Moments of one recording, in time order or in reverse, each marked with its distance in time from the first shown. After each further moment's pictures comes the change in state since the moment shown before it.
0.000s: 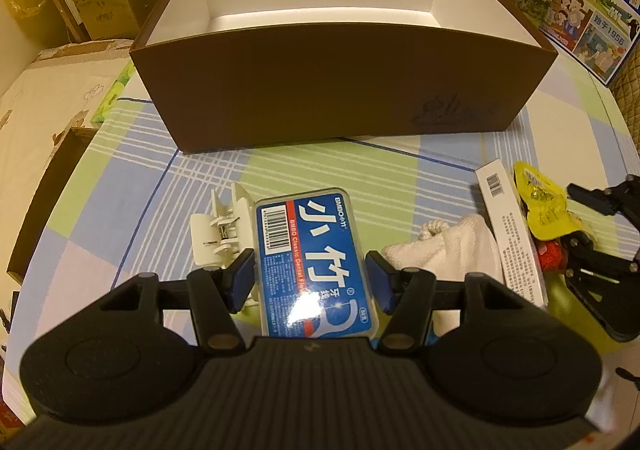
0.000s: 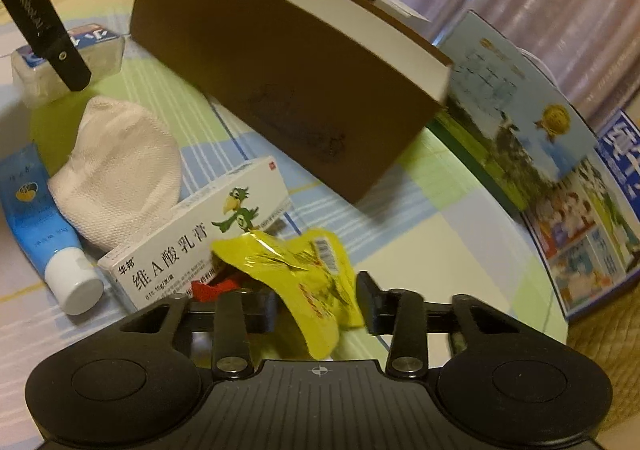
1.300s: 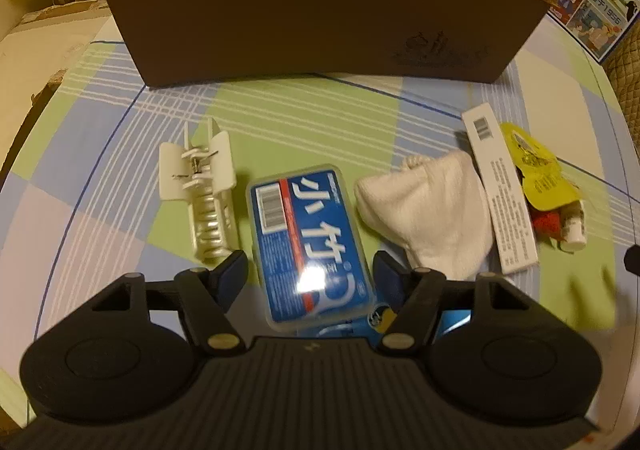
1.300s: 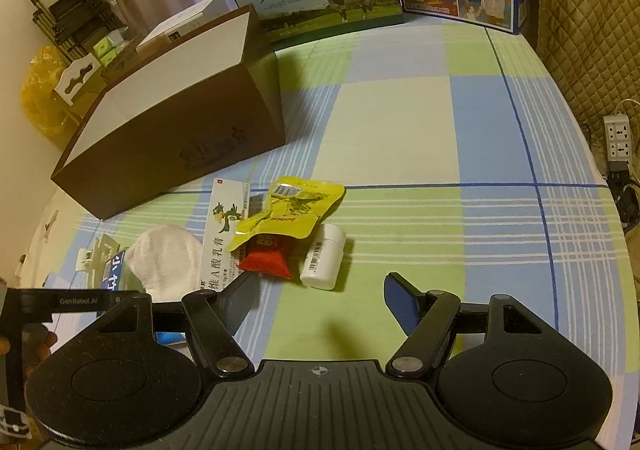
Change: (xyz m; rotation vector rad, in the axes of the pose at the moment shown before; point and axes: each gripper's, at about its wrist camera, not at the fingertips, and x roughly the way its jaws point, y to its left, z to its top) left arm 0.020 -0.011 -0.027 -0.032 0.097 -0.060; right arm -0.107 -0.067 -0.047 0.993 0.118 0.164
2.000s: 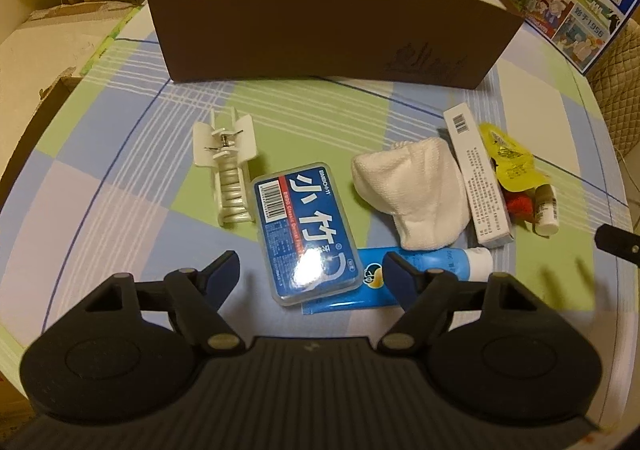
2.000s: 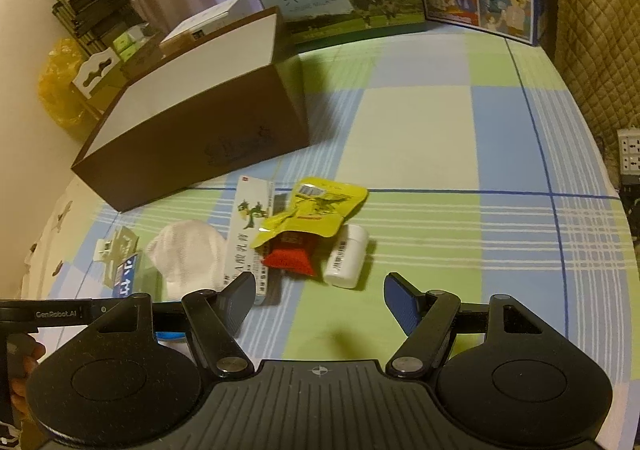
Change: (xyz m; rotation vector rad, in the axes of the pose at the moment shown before) left arm -0.035 0.005 -0.025 -0.026 -0.033 -0.023; right arm -0.005 0.007 -0.003 -0.031 -0.007 0.031
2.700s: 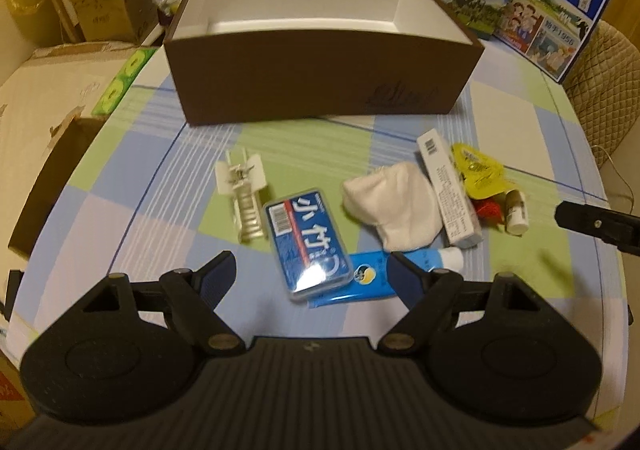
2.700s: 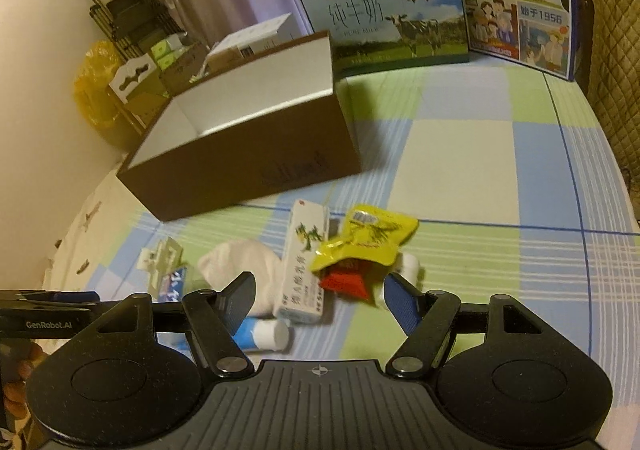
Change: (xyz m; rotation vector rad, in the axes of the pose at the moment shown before) left arm -0.059 -0.004 -0.006 0.053 -0.093 0.007; right arm -0.012 0.031 0.004 -0.074 -0.045 0.080
